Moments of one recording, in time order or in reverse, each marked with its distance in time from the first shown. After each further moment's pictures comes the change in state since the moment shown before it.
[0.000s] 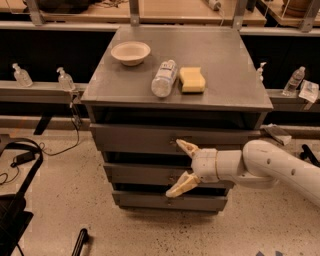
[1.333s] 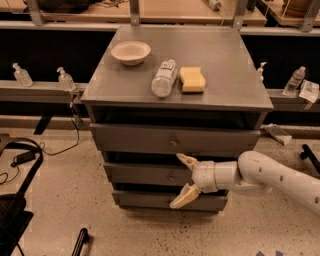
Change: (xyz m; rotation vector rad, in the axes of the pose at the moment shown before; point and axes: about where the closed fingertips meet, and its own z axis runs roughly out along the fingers) arm 0.066 0.012 0.024 -0.075 0.022 0.019
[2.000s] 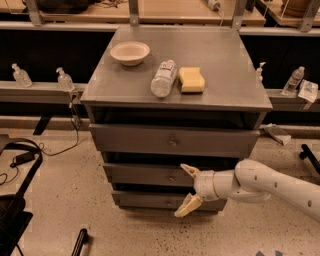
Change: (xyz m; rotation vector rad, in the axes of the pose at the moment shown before) arm 0.065 0.004 0.007 0.017 0.131 -0.011
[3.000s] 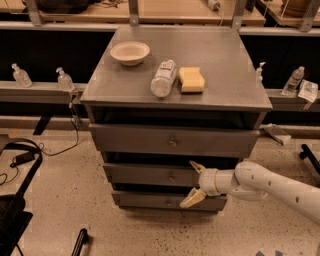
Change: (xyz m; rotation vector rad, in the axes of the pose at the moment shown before) arm 0.073 -0.058 0.014 0.120 0.077 0.019
